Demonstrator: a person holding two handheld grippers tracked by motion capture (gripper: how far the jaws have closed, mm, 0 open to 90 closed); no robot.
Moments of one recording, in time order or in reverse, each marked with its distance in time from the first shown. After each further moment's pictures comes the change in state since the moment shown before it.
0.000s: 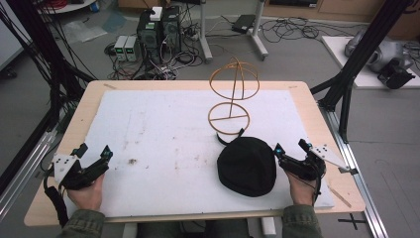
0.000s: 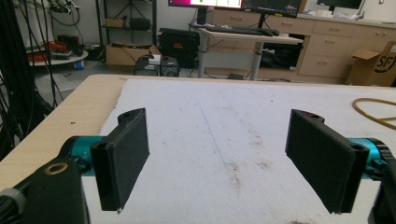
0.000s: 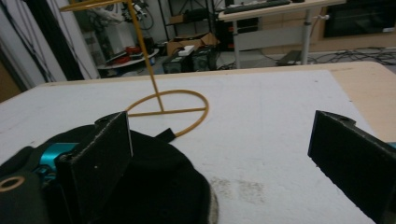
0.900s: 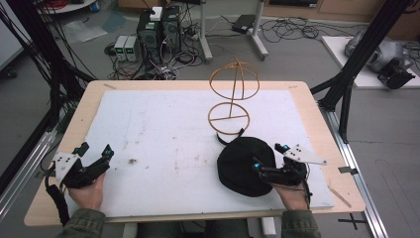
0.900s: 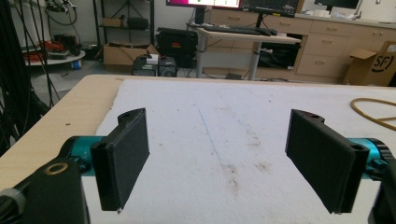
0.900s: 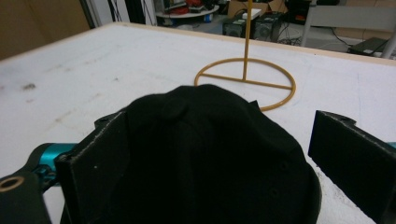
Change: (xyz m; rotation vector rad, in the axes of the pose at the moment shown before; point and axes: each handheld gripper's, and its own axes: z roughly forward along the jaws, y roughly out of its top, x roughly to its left) left arm -0.001 0.000 0.004 0.005 -0.012 -0.001; right arm 0.050 0.004 0.001 0.176 0.228 -0.203
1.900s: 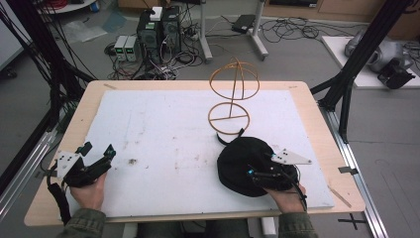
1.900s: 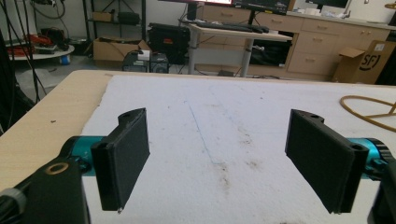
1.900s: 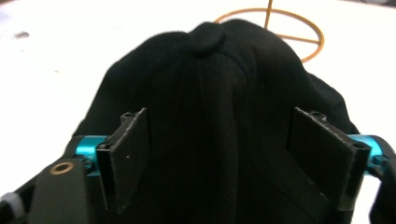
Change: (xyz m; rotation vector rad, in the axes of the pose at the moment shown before) left arm -0.001 -0.001 0.003 0.012 -0.028 -0.007; right arm 0.012 -0.013 0.013 0.181 0.016 -0.015
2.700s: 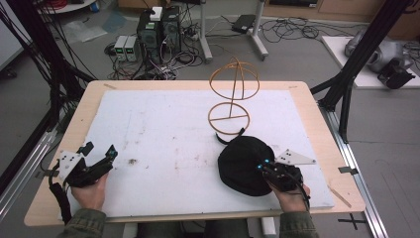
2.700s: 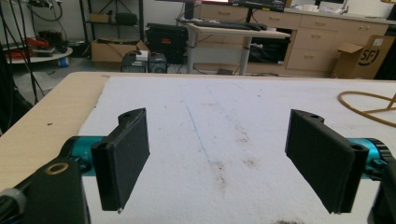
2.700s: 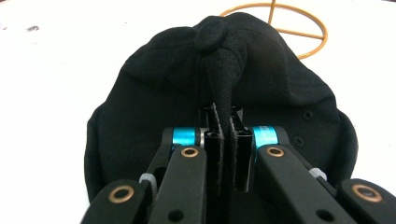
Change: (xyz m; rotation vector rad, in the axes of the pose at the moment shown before) left arm -0.003 -0.001 0.001 0.004 -0.014 0.015; right arm -0.005 0.000 -0.009 0.000 0.033 -0.014
